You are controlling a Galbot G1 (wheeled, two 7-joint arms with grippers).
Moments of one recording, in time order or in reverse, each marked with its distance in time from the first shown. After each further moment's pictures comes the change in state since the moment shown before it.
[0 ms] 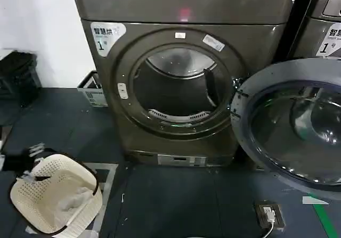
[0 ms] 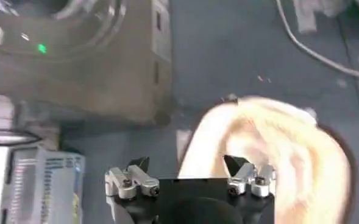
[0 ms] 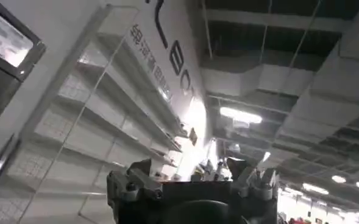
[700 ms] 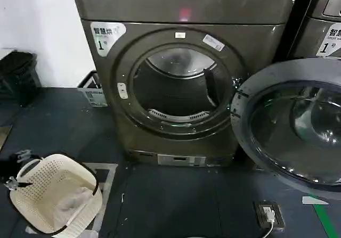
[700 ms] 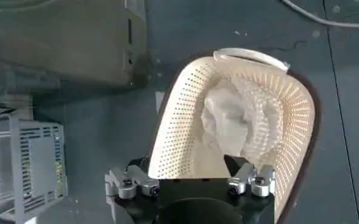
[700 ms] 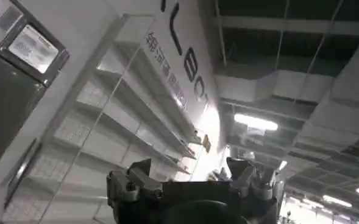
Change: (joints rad) left arm 0.088 0.050 -0.029 0.030 0.084 0.031 -0.014; right arm 0.005 0.004 -0.019 -0.007 0.000 0.042 -0.036
